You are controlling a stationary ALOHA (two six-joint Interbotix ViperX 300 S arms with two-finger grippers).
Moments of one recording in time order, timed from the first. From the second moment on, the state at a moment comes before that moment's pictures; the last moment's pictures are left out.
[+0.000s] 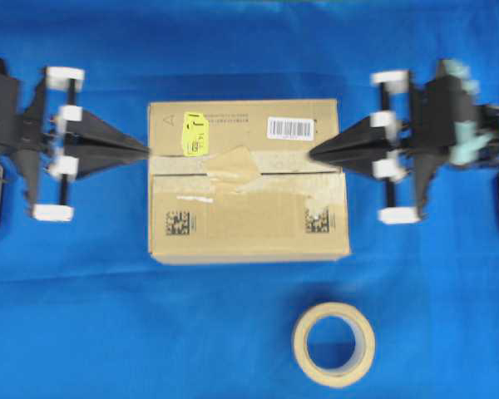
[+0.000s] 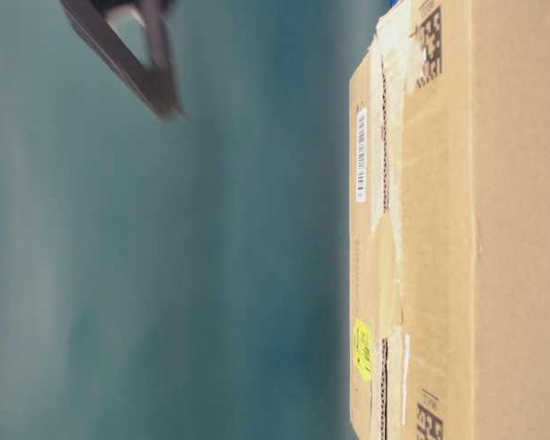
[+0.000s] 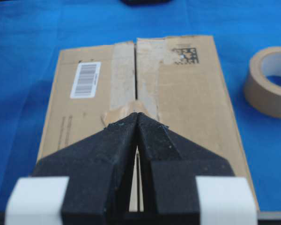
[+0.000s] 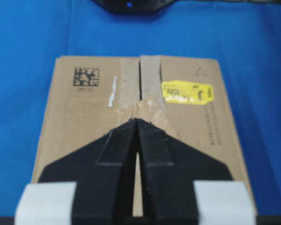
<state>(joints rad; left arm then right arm) 0.02 -0.73 1.01 -0.06 -0.06 0.14 -0.02 -0.51 0.86 -0.02 -0.07 0.13</state>
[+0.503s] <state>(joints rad) 0.02 -1.21 1.21 -0.06 0.19 0.13 -0.02 -1.11 1.16 -0.03 0.21 0.13</state>
